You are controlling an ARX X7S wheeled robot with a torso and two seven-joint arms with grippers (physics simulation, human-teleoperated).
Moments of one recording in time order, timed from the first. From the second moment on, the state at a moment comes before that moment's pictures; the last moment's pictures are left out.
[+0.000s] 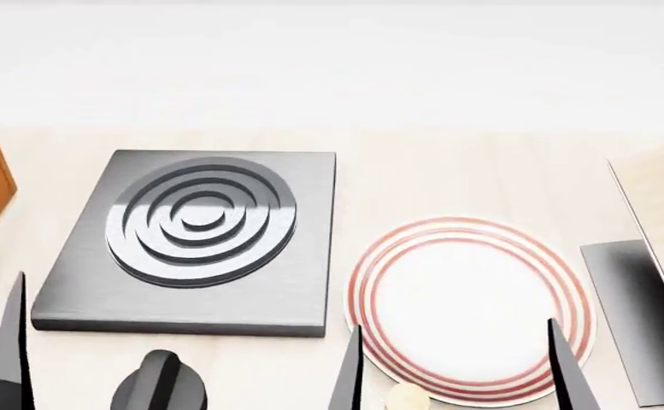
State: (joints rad) left arm -0.19 -0.94 0.47 0.95 -0.39 -0.37 -0.75; right arm -0.23 0.03 -0.25 -1.05 -0.30 0.24 0.08
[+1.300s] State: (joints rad) left arm -0.80 -0.79 1.09 -0.02 0.18 -0.37 -0.35; right arm -0.21 0.06 -0.25 -1.04 -0.27 0.29 0.10
